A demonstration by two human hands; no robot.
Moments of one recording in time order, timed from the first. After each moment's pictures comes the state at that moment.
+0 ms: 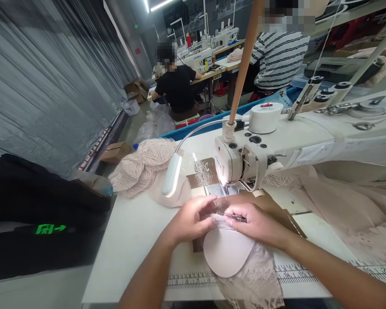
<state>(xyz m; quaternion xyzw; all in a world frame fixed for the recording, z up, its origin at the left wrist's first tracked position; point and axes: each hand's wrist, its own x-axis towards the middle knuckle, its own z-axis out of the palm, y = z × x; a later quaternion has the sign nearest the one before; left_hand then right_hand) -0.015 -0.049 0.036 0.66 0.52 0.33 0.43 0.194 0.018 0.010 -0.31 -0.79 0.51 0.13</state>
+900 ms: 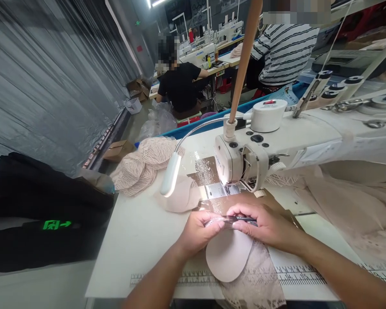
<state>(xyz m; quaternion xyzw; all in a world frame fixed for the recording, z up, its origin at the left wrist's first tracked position) 0.014 -0.065 -0.001 0.48 0.52 0.44 0.55 0.212 0.021 0.029 -0.28 -0.82 0.48 0.13</state>
